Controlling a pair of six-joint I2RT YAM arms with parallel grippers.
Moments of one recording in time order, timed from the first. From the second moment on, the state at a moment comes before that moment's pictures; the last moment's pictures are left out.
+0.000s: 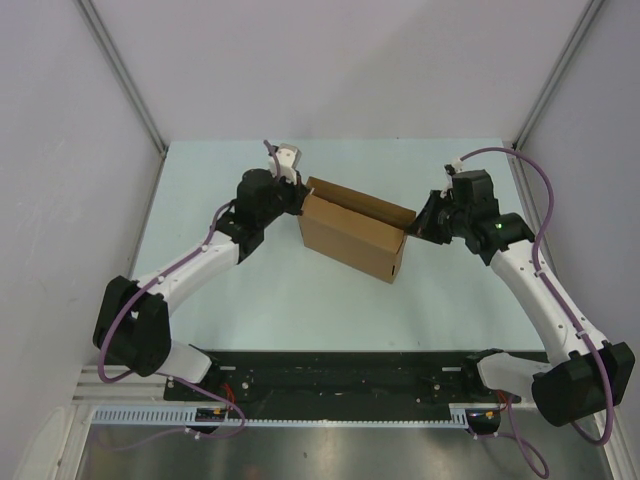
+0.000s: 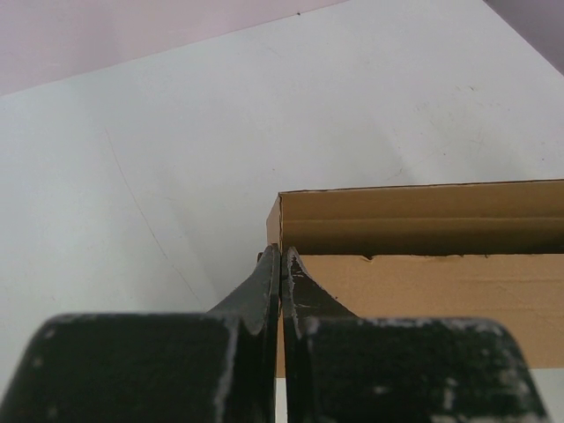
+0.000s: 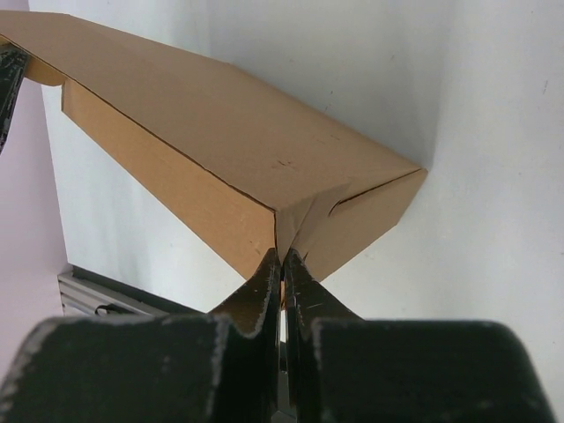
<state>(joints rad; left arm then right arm) -0.50 1.44 1.02 0.17 0.05 -0.12 0.31 1.18 1.15 -0.68 -0.22 0.61</state>
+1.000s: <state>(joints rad) -0.52 1.46 1.04 0.16 0.03 -0.11 0.48 1.13 1.12 -0.68 0.02 0.53</state>
